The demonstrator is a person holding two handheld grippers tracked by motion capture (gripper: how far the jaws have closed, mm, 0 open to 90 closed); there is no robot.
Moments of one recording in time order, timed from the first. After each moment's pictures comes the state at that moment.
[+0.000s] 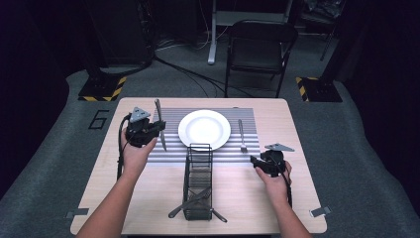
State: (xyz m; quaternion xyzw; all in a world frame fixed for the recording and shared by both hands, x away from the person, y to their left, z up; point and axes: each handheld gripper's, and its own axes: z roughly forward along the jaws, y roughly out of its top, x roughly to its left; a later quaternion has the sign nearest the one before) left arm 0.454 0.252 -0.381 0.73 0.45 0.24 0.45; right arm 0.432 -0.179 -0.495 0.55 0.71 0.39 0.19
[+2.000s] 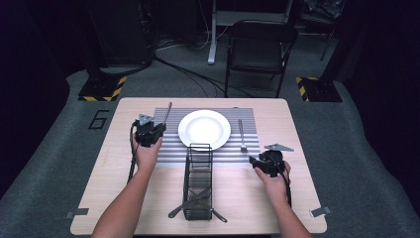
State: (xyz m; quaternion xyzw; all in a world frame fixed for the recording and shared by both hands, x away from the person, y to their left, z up) left arm 0.509 0.251 -0.461 0.68 0.53 0.25 0.44; right arm 0.434 -0.179 -0.499 0.55 0.71 0.39 0.18
